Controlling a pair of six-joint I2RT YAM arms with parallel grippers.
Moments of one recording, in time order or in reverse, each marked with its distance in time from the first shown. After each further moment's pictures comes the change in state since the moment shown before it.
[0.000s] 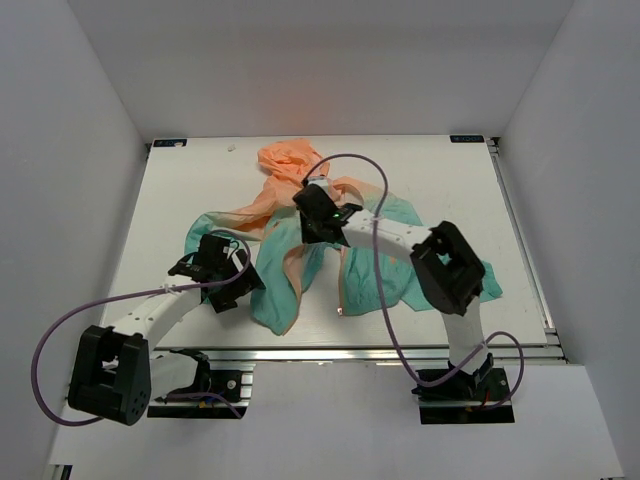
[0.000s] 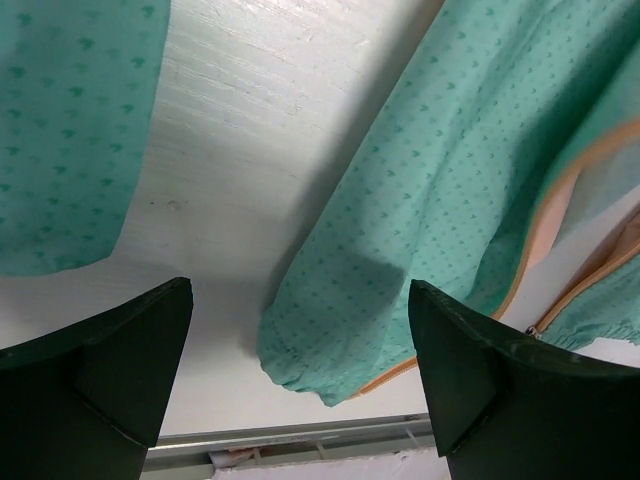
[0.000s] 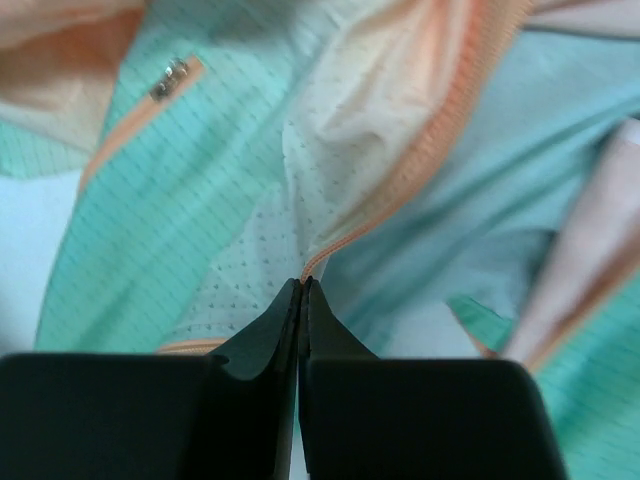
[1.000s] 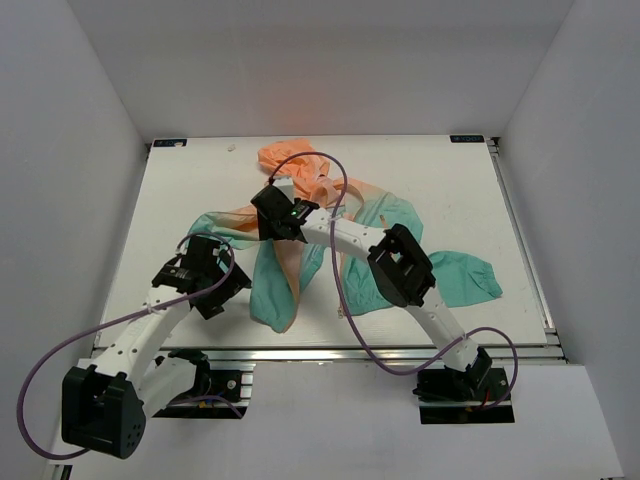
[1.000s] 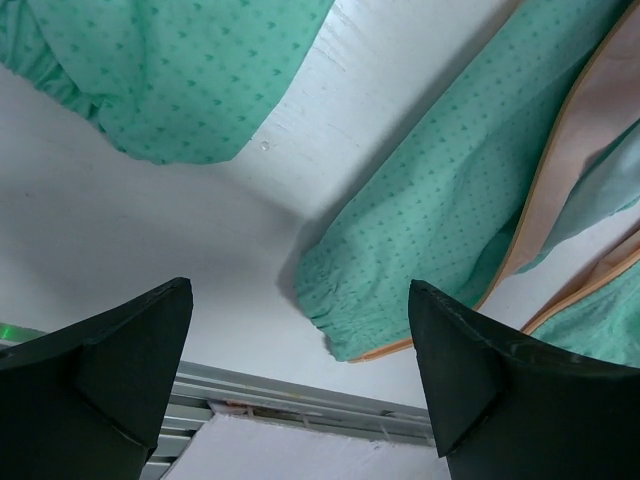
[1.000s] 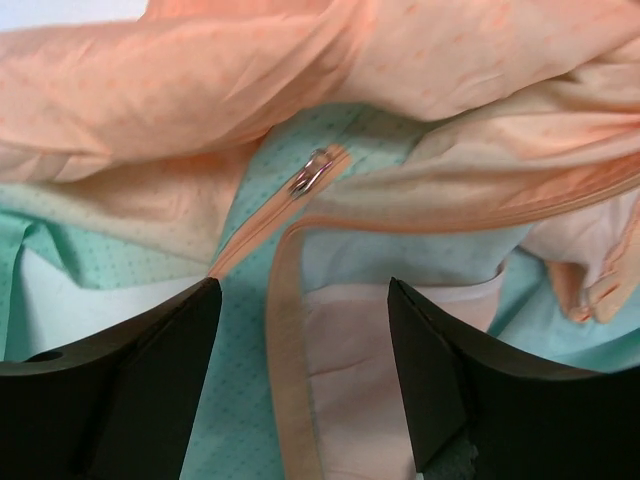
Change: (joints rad) left arm 0.018 -0.180 0.071 -0.273 -0.141 -0.140; right arm 0.093 0.304 0.446 -0.164 0.110 0.075
